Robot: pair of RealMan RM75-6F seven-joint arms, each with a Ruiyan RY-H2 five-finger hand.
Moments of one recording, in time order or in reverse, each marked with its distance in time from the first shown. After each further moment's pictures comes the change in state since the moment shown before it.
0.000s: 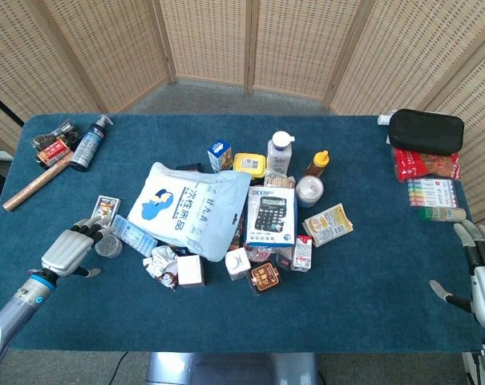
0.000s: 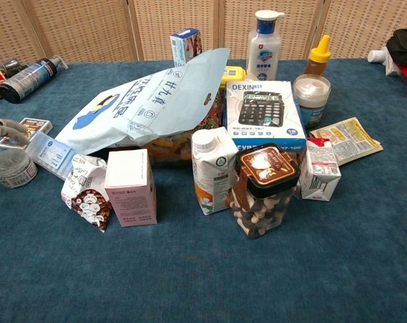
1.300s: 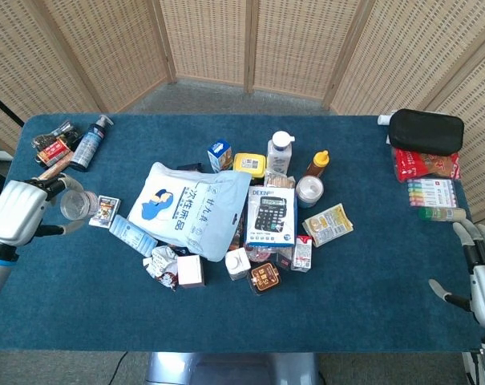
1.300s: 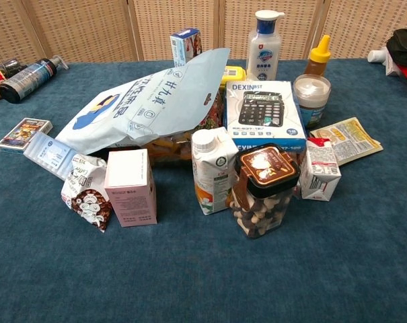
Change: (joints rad) left arm -0.004 0.461 -0.225 -0.637 -0.134 0.226 0.120; right arm 0.002 0.004 0.002 -0.013 0.001 -0.008 -0.009
